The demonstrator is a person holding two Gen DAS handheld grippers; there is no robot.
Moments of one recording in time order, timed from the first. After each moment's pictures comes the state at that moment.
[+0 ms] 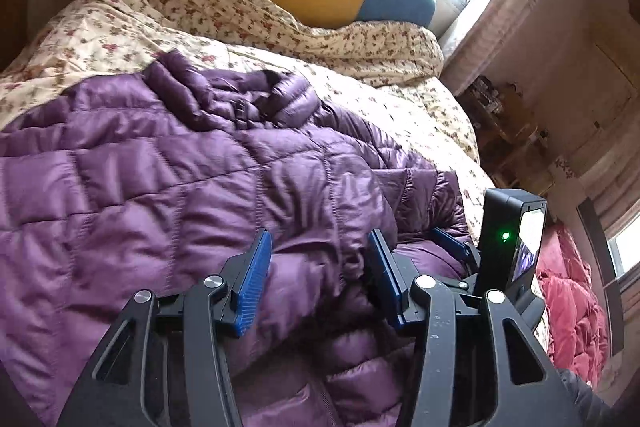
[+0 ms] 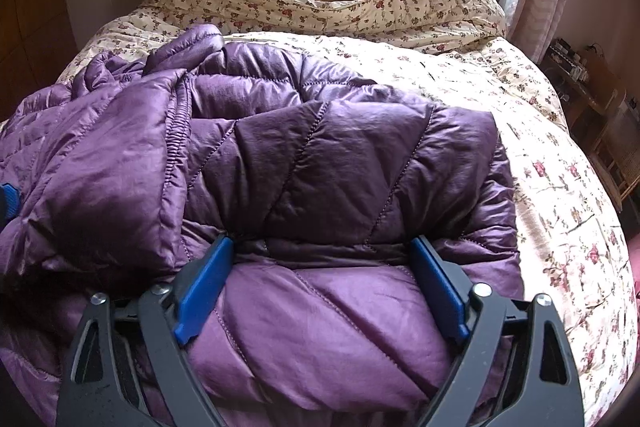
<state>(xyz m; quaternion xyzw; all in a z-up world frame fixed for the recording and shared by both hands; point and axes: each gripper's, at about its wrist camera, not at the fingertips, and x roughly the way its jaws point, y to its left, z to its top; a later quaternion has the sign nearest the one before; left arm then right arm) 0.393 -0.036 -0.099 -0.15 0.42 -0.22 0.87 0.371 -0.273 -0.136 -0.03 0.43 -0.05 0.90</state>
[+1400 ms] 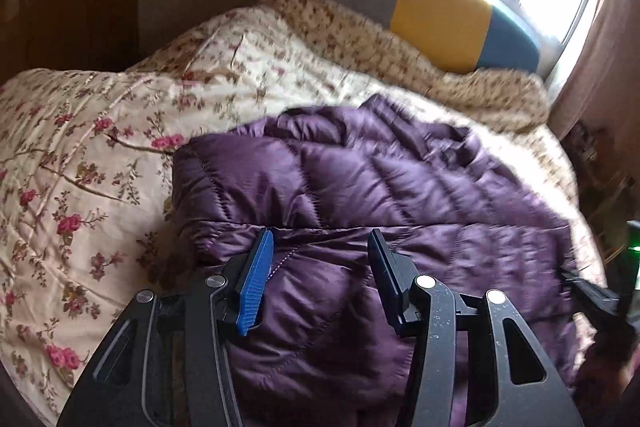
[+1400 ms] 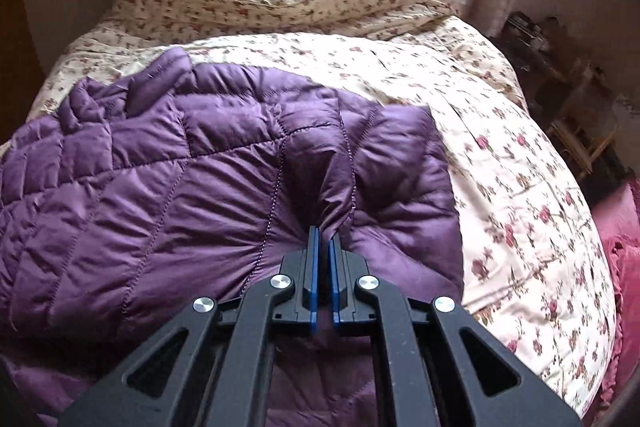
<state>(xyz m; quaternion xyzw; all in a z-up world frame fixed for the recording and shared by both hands) 0.373 0.082 -0.112 -0.12 0.41 -0.01 0.90 0.347 -0.275 -0.115 0.01 0.45 -0.13 0.88</state>
